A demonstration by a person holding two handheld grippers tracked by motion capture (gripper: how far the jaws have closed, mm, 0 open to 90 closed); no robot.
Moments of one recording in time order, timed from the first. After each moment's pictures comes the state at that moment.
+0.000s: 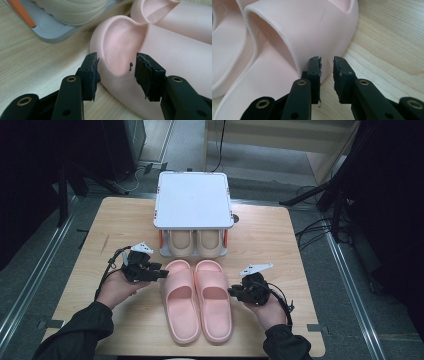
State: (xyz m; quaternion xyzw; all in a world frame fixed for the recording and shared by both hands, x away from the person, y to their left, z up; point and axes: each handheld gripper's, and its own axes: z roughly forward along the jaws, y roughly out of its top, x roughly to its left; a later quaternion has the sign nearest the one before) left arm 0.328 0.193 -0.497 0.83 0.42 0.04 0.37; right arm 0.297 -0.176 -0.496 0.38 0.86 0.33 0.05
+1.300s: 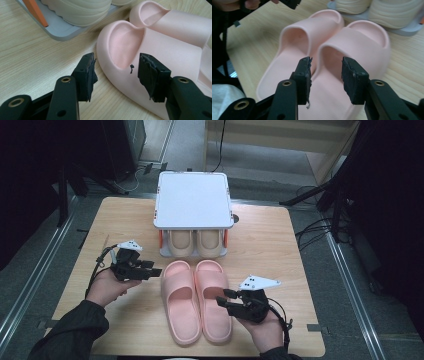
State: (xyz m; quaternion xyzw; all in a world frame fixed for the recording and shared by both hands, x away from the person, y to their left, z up) left arm 0.319 0.218 -0.481 0.81 0.43 0.03 0.39; right arm 0.236 -0.158 -0.460 0.35 0.82 0.45 0.05
